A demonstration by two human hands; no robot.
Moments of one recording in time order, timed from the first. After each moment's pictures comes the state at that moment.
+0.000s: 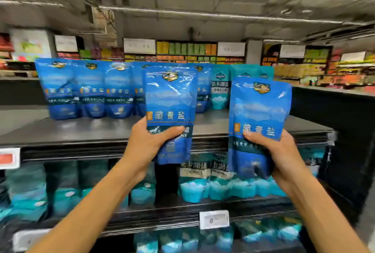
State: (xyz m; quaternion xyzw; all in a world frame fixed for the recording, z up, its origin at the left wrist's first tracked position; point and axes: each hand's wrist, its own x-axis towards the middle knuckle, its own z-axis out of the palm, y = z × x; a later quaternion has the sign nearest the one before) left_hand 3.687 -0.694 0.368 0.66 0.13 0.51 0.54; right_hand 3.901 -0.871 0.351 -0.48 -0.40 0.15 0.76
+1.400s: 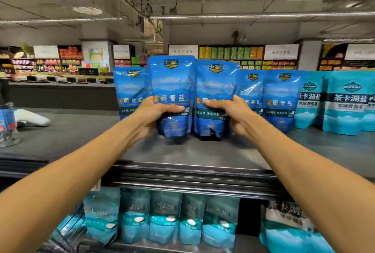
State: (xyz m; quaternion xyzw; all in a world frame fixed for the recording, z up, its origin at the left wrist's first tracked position) left_hand 3.590 -0.459 0.439 0.65 0.25 0.45 0.56; right_hand 3.805 -0.537 0.442 -0.52 -0.45 0.31 0.66
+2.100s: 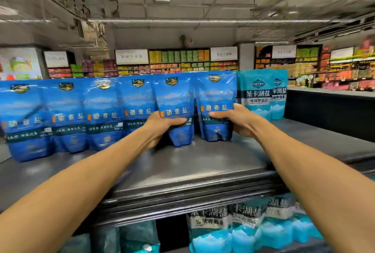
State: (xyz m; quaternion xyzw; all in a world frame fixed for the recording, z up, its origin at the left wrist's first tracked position) left_hand 3.819 -0.497 0.420 0.70 0.24 0.36 0.57; right_hand 4.016 -0.643 0.427 -0.59 -0.44 0.28 0.62
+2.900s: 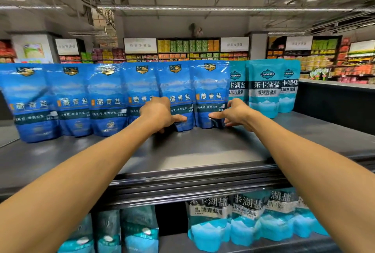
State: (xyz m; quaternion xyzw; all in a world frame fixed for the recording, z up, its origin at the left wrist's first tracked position) left_hand 3.807 -0.514 0.438 0.87 0.43 0.22 -0.04; right_hand 4.007 -0.630 0.423 -0.76 -0.41 0.15 0.49
